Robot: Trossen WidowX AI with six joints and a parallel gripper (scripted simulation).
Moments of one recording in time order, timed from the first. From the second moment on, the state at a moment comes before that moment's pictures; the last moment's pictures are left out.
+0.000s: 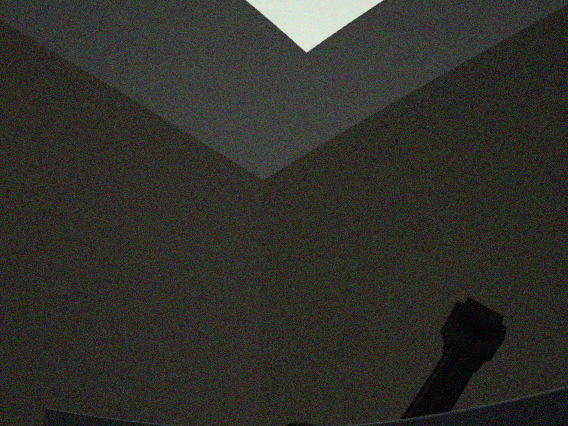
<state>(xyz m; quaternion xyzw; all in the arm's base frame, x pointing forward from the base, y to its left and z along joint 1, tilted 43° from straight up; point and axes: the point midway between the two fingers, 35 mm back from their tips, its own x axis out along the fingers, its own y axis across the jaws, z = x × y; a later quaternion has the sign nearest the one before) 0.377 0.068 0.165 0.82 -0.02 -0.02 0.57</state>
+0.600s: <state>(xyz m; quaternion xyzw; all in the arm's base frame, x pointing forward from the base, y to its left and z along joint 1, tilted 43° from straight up) 0.377 0.068 0.167 0.82 -0.02 -0.01 0.57</state>
